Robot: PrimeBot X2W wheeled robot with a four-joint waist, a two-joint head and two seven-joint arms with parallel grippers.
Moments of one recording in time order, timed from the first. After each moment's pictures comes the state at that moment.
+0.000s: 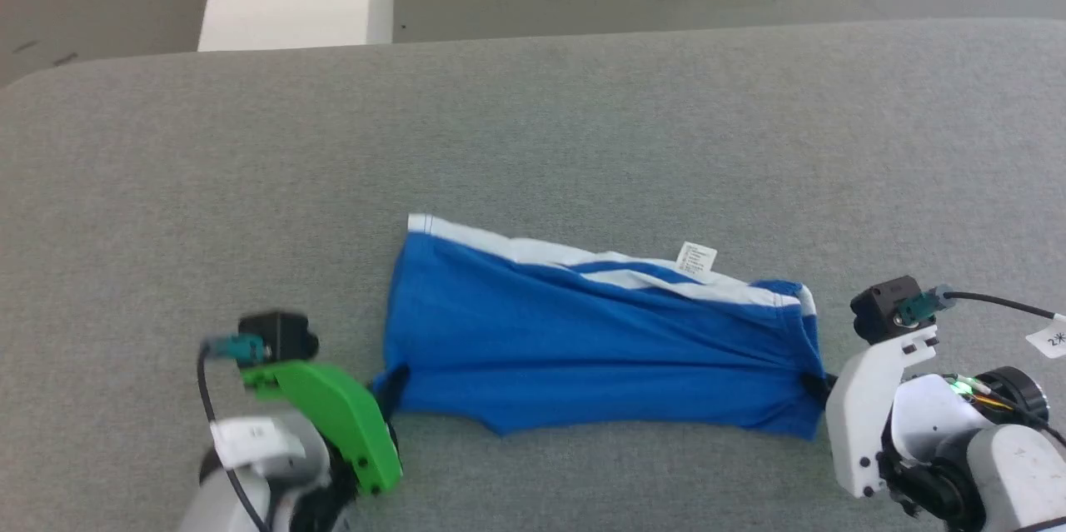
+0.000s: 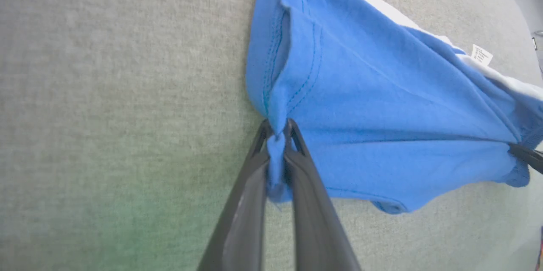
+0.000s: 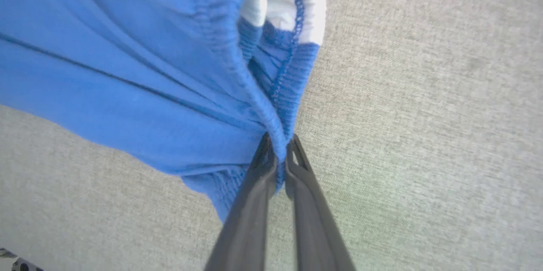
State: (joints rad) left arm -0.12 0.25 -0.24 0.03 -0.71 0.11 0.51; right arm -0.14 -0.26 0.12 0.05 0.32 0.13 0.76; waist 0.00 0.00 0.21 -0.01
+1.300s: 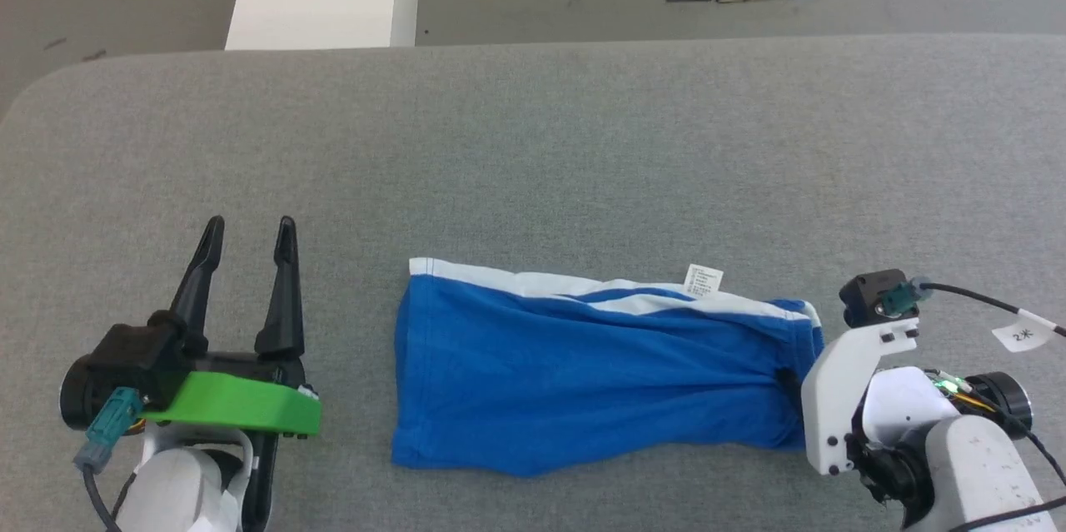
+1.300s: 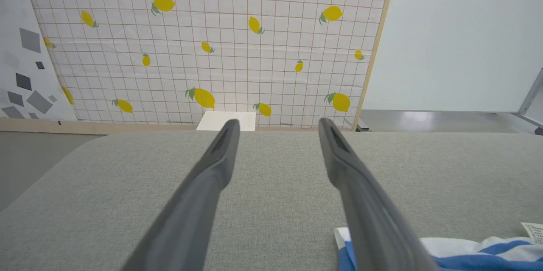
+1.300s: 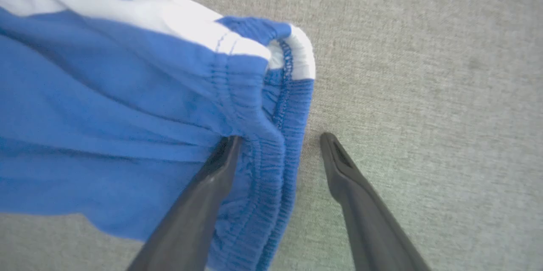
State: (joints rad) left arm -0.11 0.25 -0.08 -0.01 -0.33 -0.03 -0.26; right arm -0.16 -0.09 0.00 0.12 0.11 0.13 0.78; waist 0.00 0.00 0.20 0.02
